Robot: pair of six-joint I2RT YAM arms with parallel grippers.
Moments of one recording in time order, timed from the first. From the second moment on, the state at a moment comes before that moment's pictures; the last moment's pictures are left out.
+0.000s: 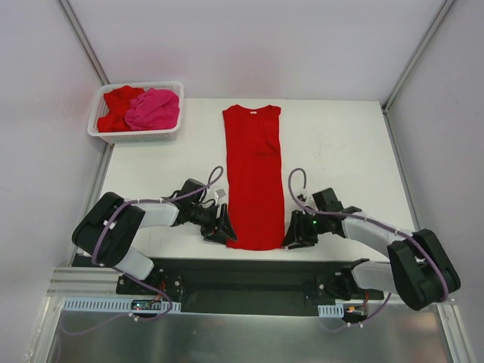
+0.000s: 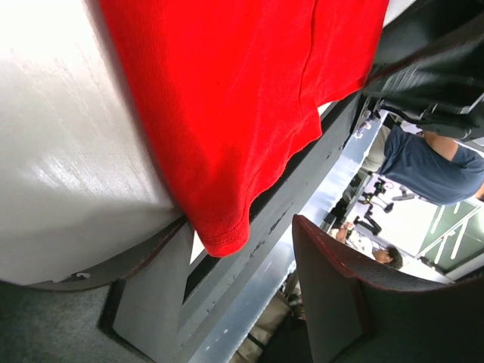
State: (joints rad) left arm -0.51 1.52 0.48 -0.01 0.85 -0.72; right arm 0.48 1.26 0.44 -0.36 -0.60 0.51
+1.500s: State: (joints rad) left arm -0.51 1.49 0.47 -0.02 0.83 -0.70; right arm 0.22 1.41 0.19 0.28 -1.01 0.74
